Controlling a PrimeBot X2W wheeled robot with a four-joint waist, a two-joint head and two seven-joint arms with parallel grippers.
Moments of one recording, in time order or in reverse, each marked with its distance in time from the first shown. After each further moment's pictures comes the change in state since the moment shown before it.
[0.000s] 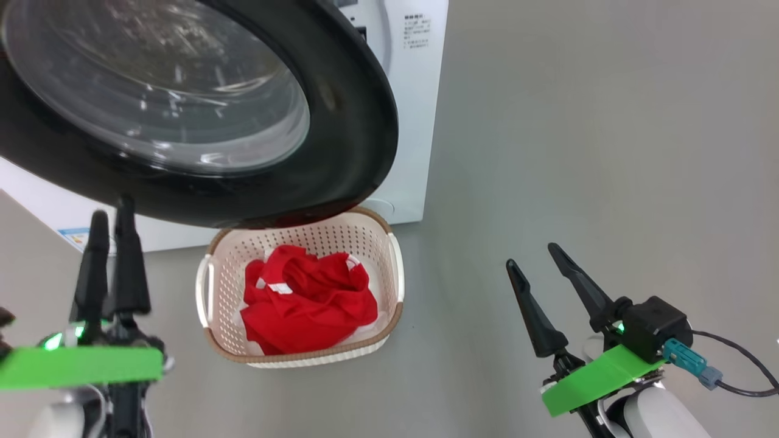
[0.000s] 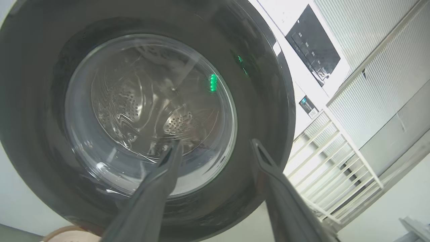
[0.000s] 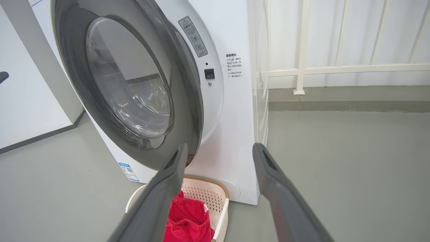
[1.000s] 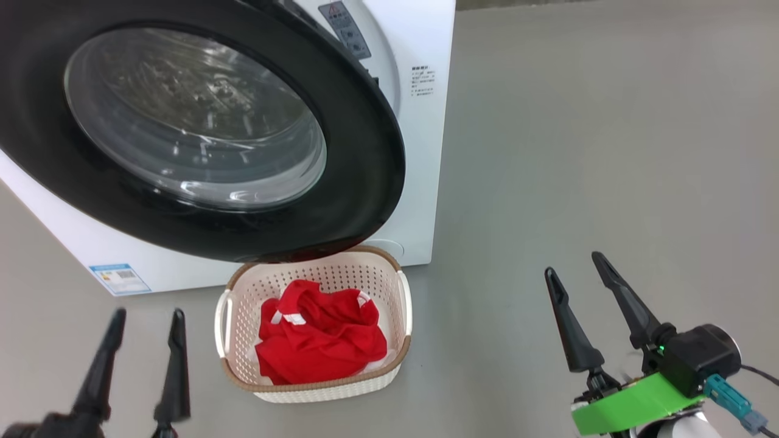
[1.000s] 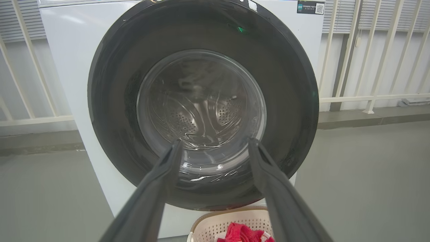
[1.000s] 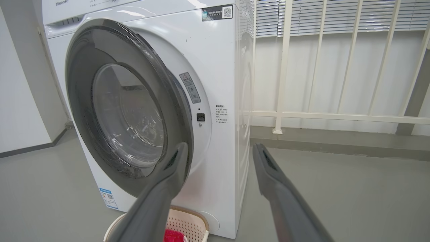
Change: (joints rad) left arm 0.257 -0.107 0.125 -0.030 0.841 -0.037 -0.012; right arm 0.129 0.025 -0.131 -0.161 -0.124 0.000 0.000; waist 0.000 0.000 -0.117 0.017
